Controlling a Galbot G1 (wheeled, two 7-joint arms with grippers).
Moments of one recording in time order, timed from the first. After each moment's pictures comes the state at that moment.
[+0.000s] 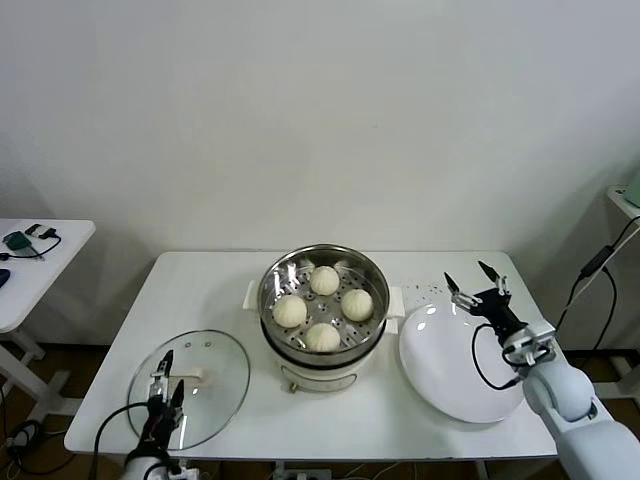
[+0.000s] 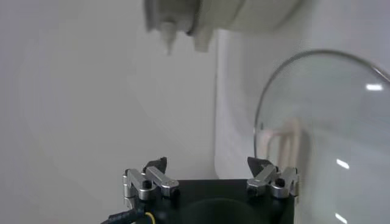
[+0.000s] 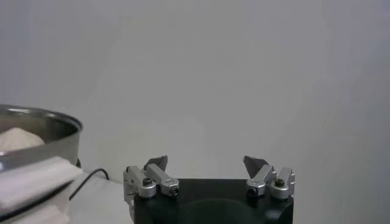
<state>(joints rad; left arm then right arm) 1.67 -1.49 -0.68 -1.95 1.47 0.04 0.00 -1.14 0.91 0.43 1.58 0.48 0.09 -0.13</state>
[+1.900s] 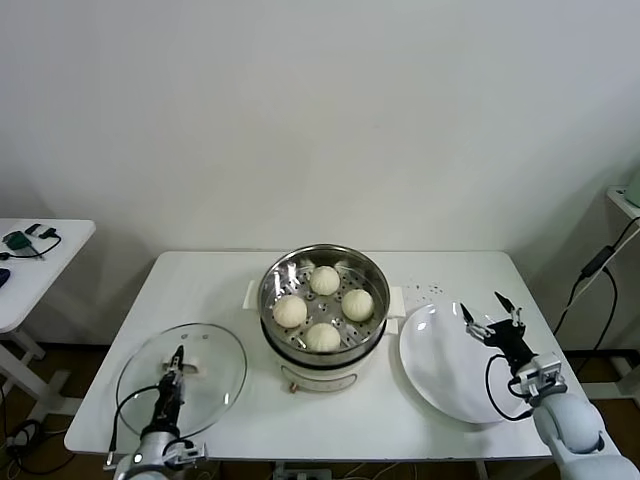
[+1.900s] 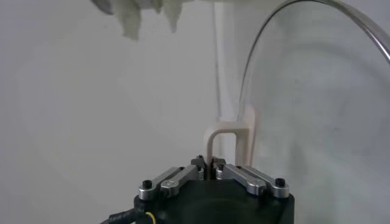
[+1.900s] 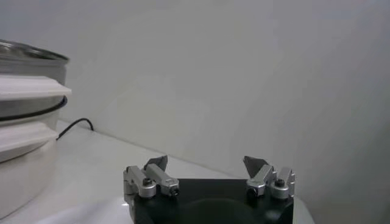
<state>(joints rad) 1.48 -1.43 -0.66 -1.68 1.45 0.06 -0.21 -1.21 0.99 0.52 1.50 0.32 0.12 -0.17</state>
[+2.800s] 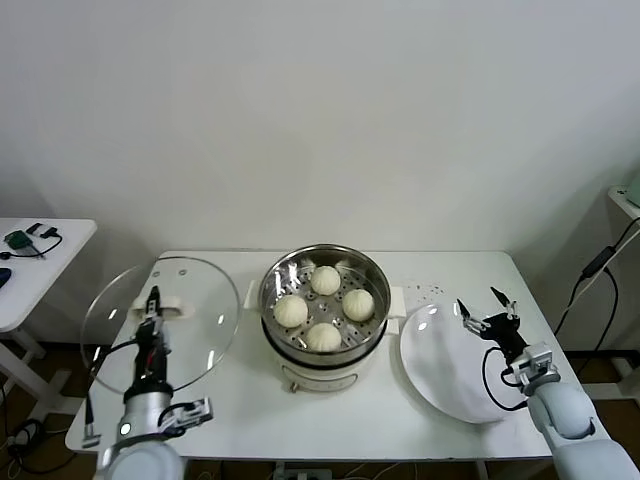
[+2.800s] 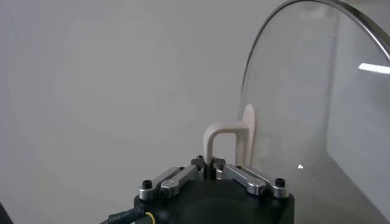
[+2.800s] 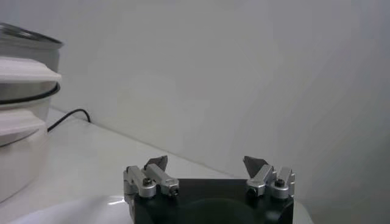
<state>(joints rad) 1.44 -1.19 -0.37 -2.13 1.42 0.59 0.01 -1.13 0.99 0.47 1.42 0.27 0.12 -0.17</state>
